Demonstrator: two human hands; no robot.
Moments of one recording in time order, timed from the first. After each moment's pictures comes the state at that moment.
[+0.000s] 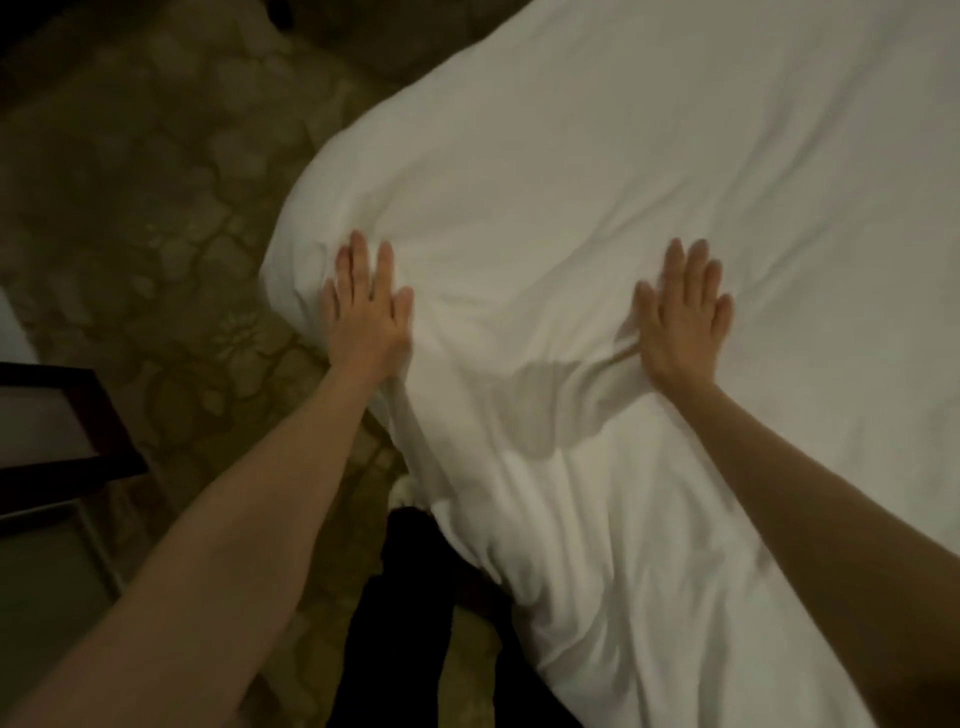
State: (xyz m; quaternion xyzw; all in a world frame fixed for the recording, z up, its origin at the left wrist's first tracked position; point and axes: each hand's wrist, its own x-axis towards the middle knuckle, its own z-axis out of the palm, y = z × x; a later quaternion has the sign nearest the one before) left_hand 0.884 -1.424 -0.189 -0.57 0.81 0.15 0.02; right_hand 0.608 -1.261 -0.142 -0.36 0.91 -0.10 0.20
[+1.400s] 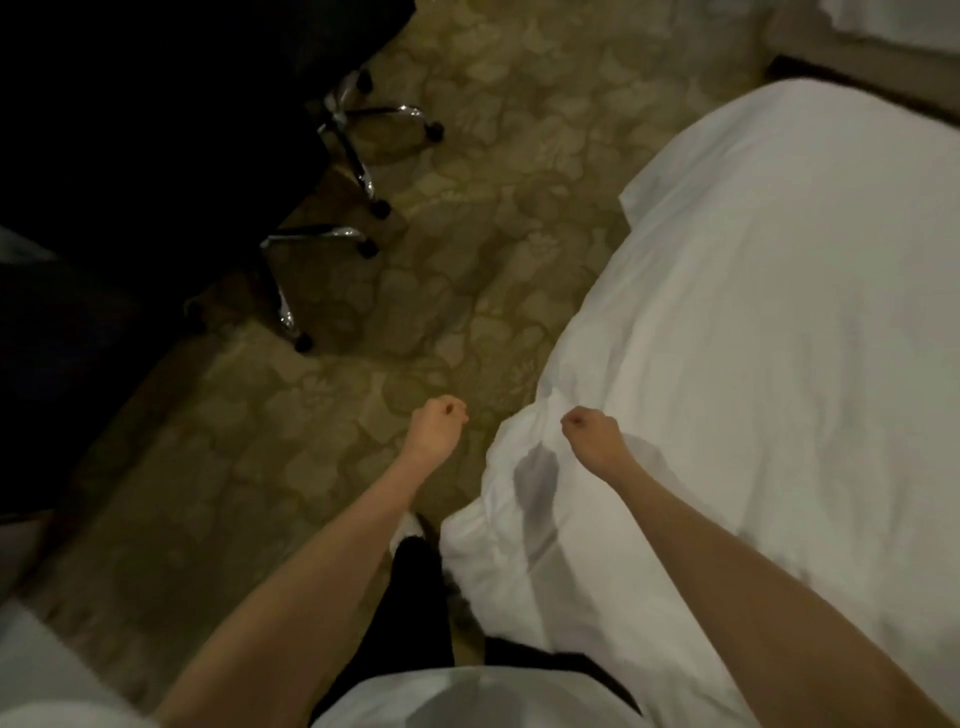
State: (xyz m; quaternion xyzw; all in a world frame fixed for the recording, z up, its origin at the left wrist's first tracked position) left_hand 0.781 -1.856 -0.008 -0.47 0.72 0.49 0.11; right_hand 0.657 -1.678 -0.002 -0.12 0.88 -0.26 0.39
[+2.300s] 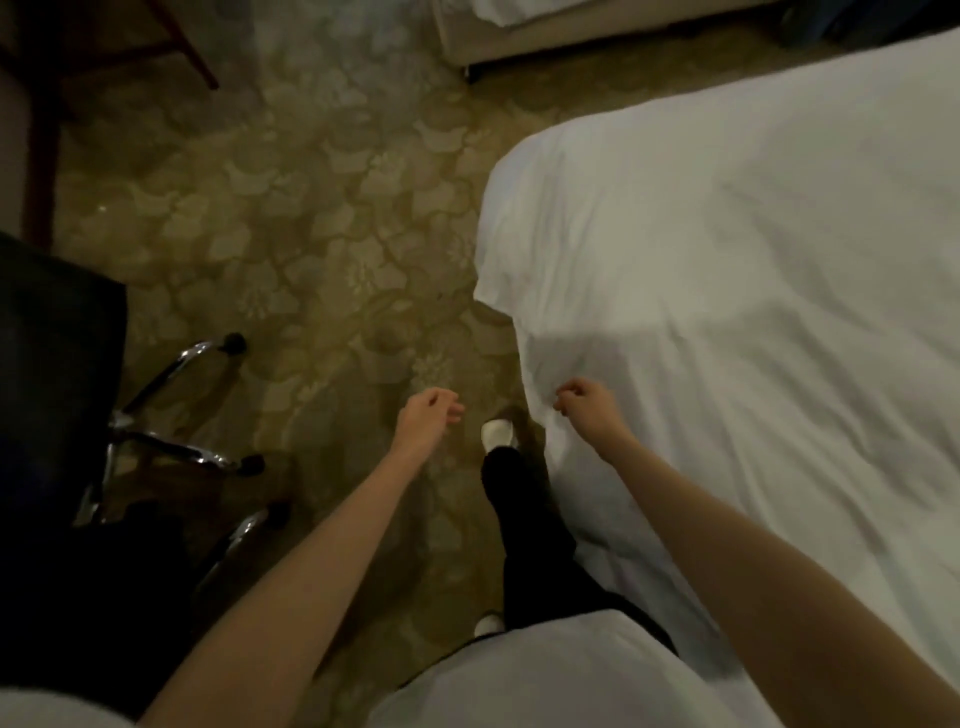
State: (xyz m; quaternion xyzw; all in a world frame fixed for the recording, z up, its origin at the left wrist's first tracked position) left_hand 0.334 -2.079 0.003 -0.23 0.77 0.53 0.28; right_hand 0.350 -1.864 0.016 0.28 0.80 -0.47 0.23
